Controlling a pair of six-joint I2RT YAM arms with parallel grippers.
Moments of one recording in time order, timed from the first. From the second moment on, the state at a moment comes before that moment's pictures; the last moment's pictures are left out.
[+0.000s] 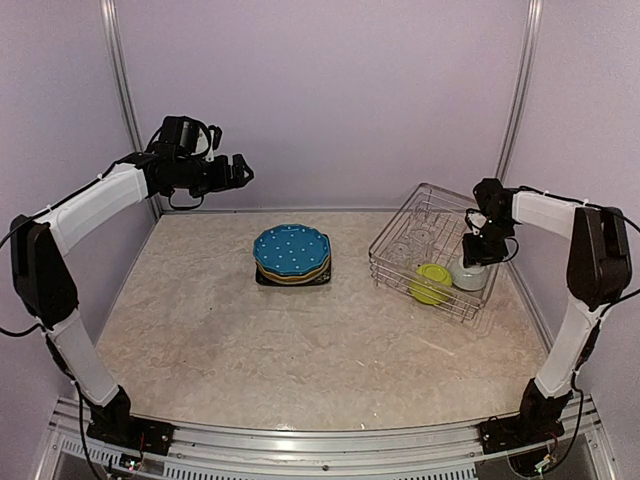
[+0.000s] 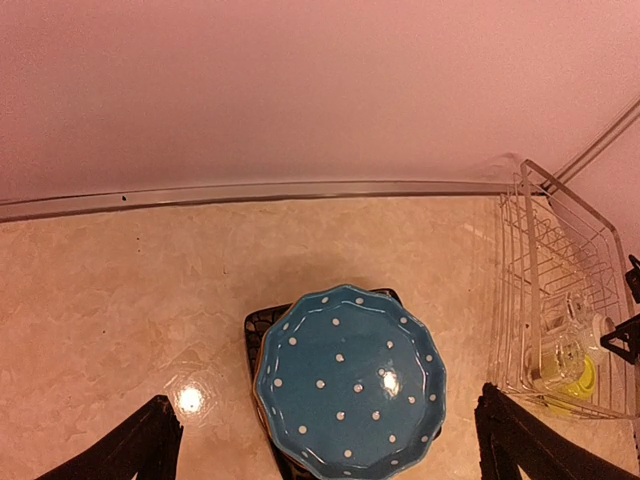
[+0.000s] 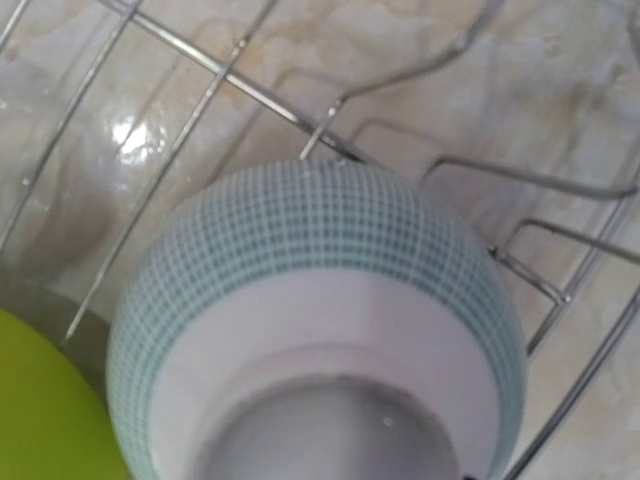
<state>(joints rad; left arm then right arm) -0.36 1.72 1.65 -0.46 0.09 -0.31 0.09 1.82 1.41 -0.81 0.08 0.05</state>
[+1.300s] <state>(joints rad) -0.40 1.73 1.62 -0.28 0.25 -0.31 0.09 1.71 1.57 -0.87 -0.07 0.09</state>
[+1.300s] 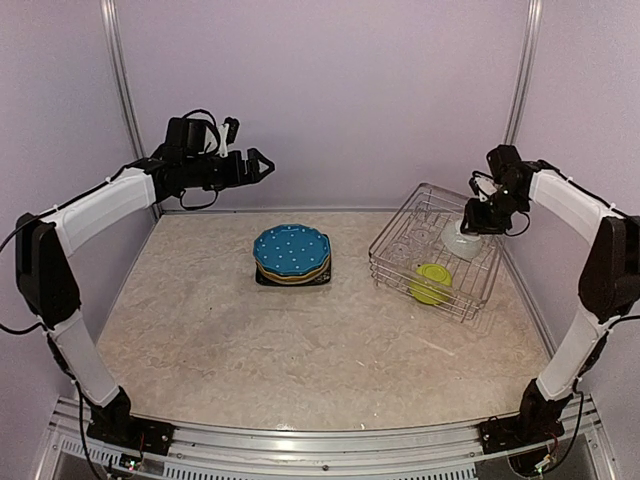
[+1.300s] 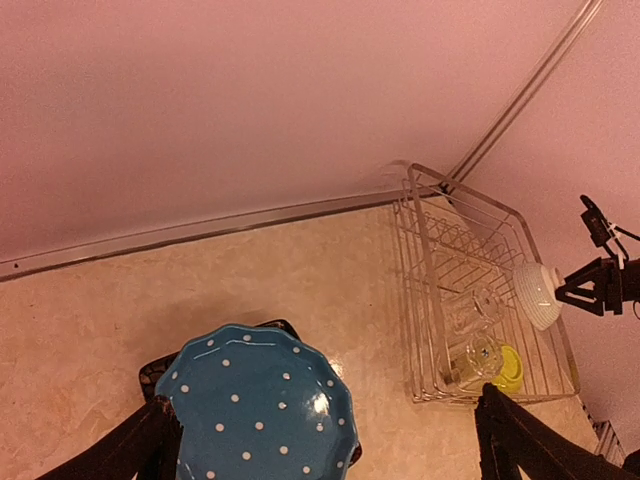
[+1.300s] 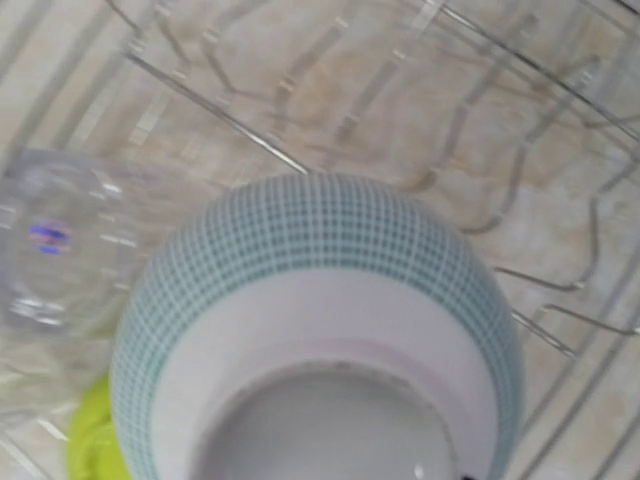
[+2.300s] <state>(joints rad) -0.65 2.08 1.69 0.21 0.77 -0.73 0.18 1.54 1.36 -0.45 -0.50 0.45</state>
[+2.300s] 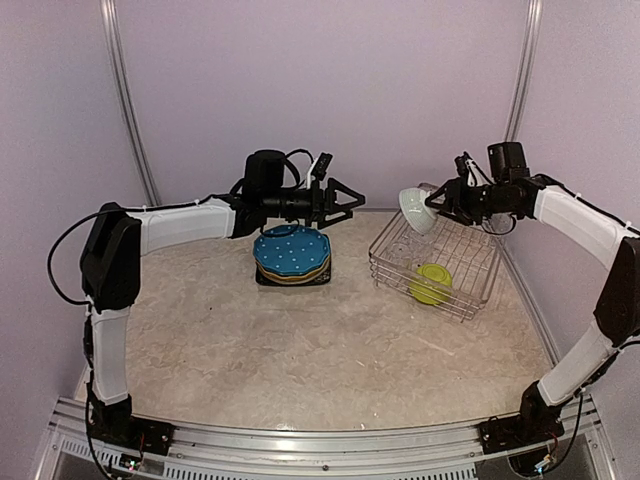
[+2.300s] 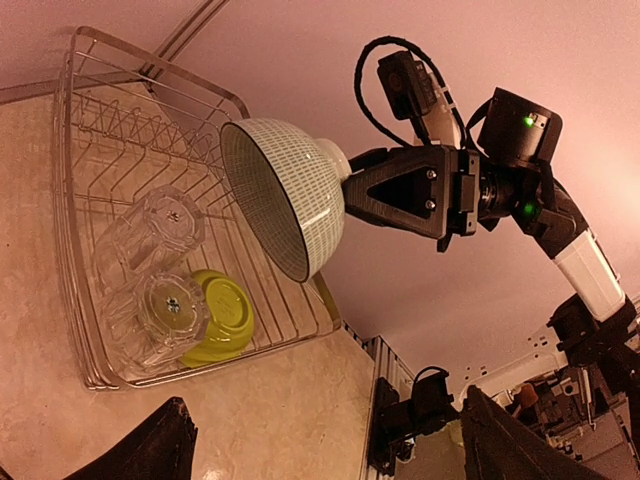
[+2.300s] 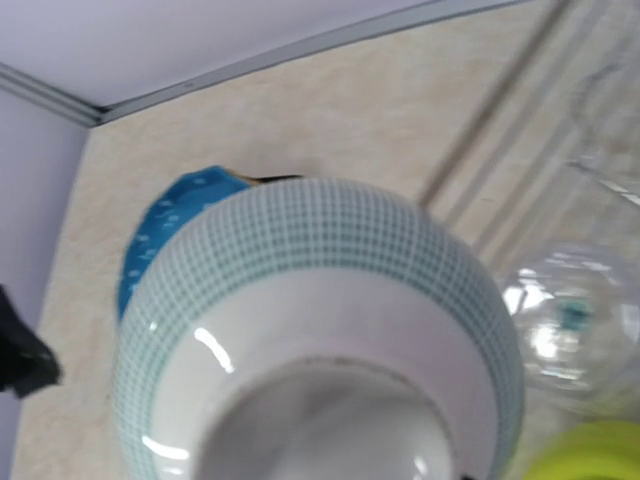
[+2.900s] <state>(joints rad) -0.68 2.10 1.69 0.37 0.84 -0.87 0.34 1.55 1.36 -0.26 -0.58 0.57</state>
